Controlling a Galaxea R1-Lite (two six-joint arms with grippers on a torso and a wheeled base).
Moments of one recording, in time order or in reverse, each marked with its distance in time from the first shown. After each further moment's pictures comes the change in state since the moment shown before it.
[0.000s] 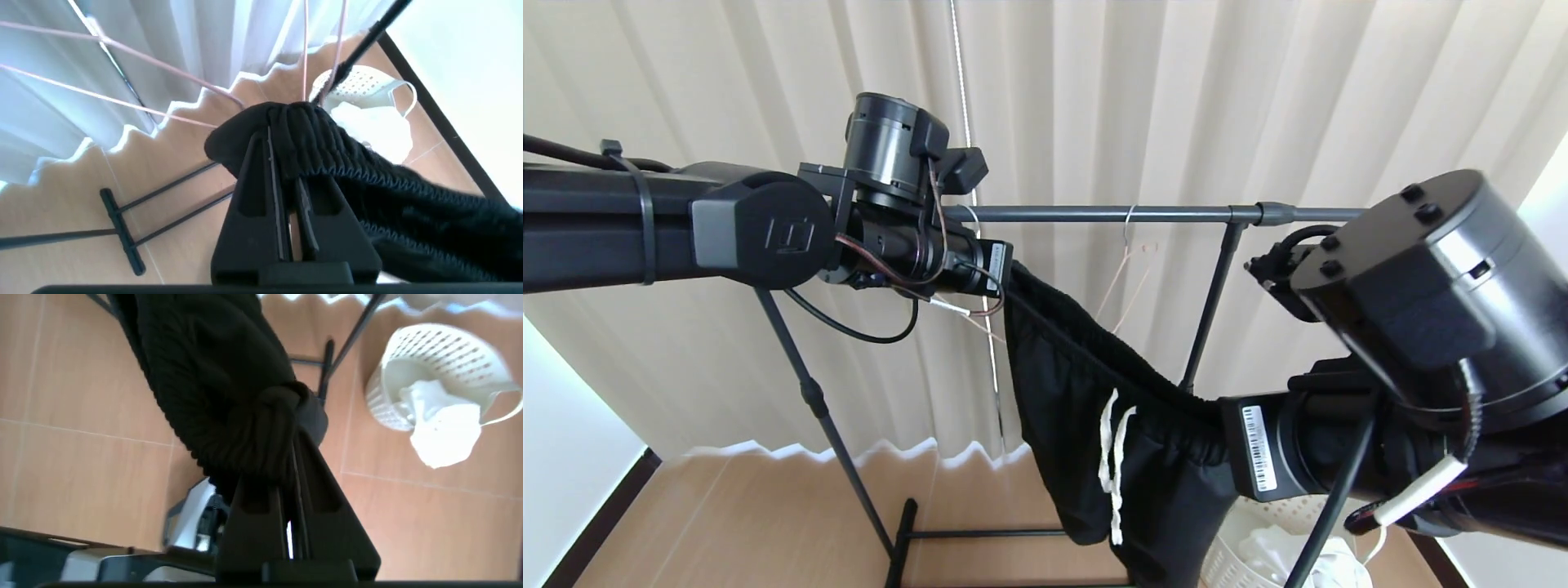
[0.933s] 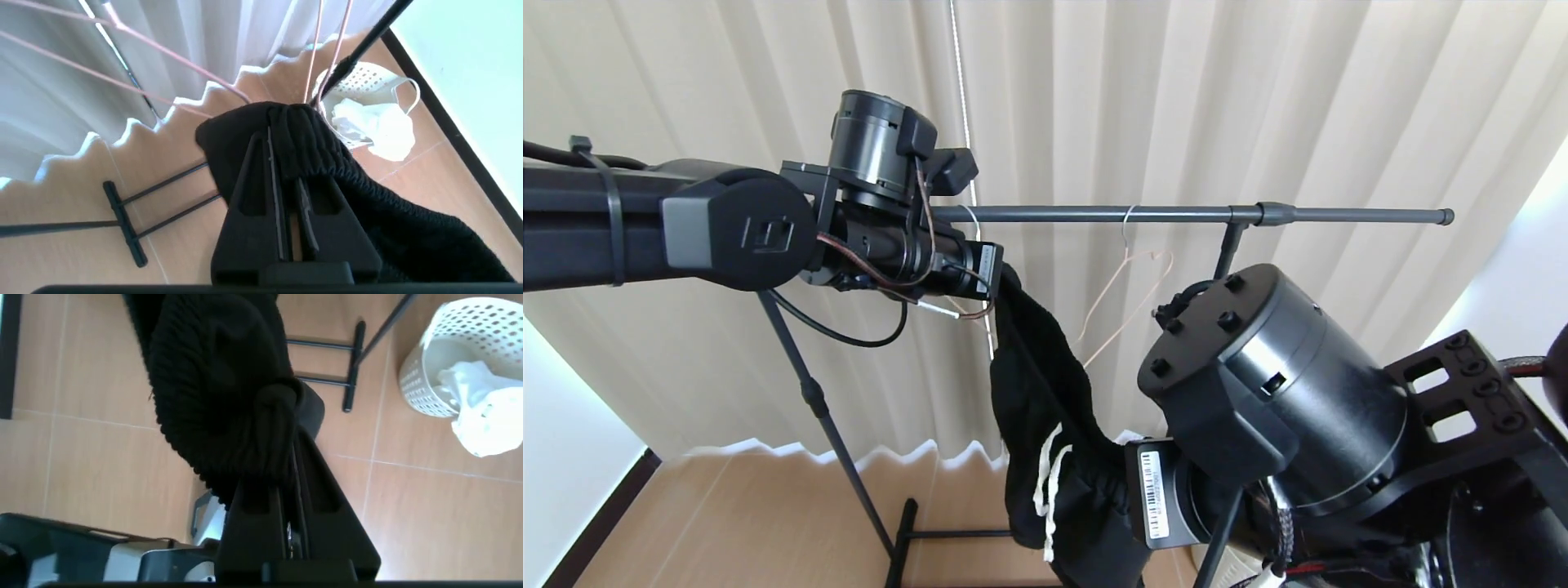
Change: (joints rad) left arm 0.001 -0.036 0.040 0.014 0.000 -0.001; right arm 0.103 0.124 -0.034 -0.042 -0.004 0.144
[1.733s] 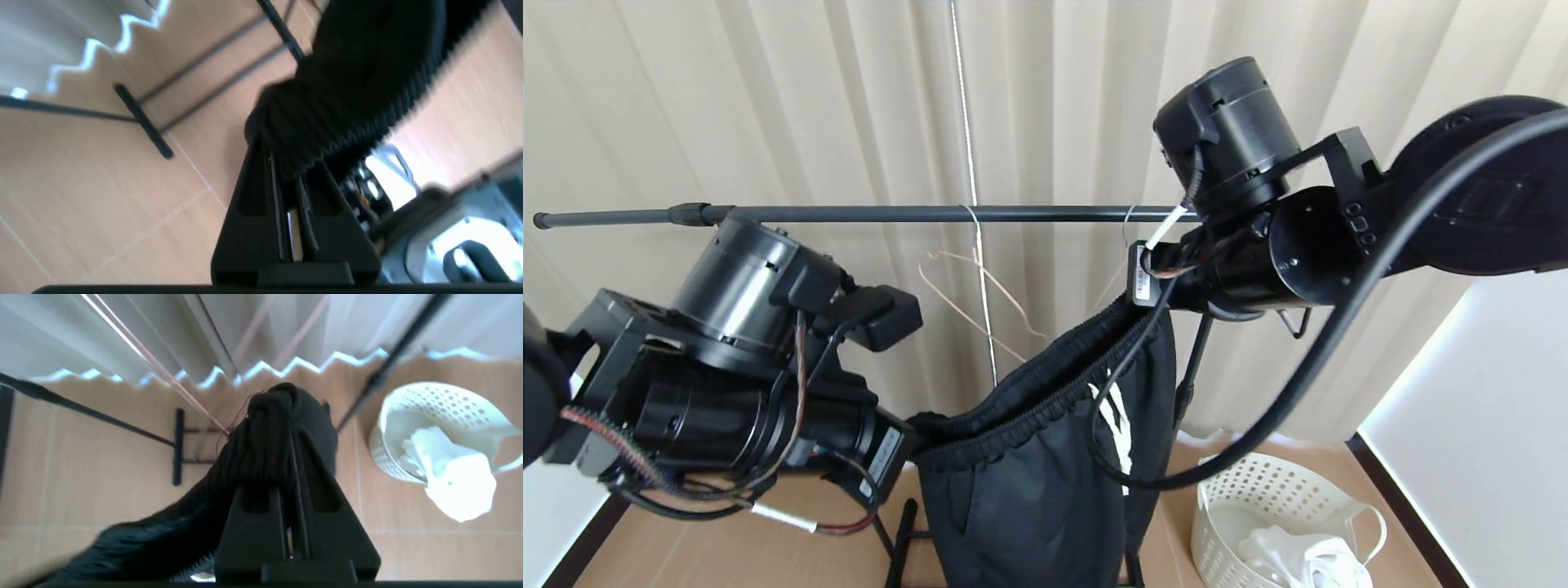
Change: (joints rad) left arm -0.100 -0.376 0.559 0.147 0.027 0.096; right arm -0.327 0.216 -0.470 -0.004 -0.007 -0.253
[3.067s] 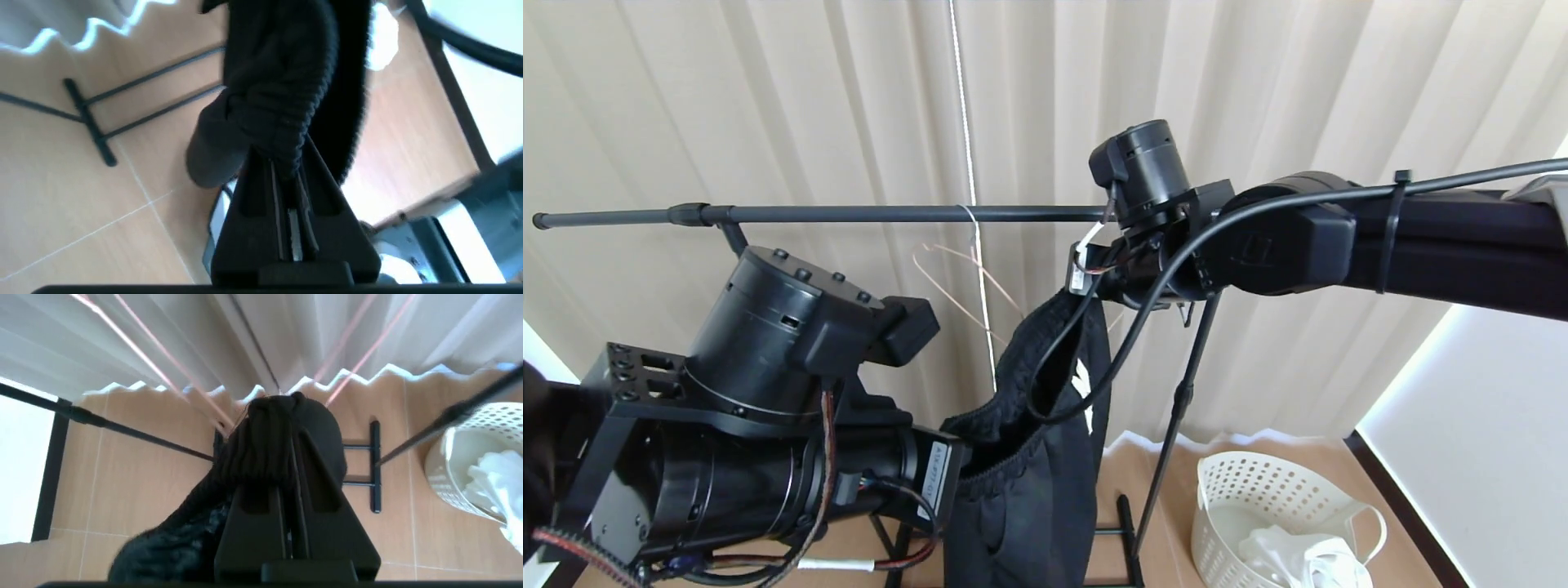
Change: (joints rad) left arm -0.153 -0.018 0.064 -0.153 0.136 -0.330; right arm -0.067 0.214 -0.140 -0.183 0.149 -0.018
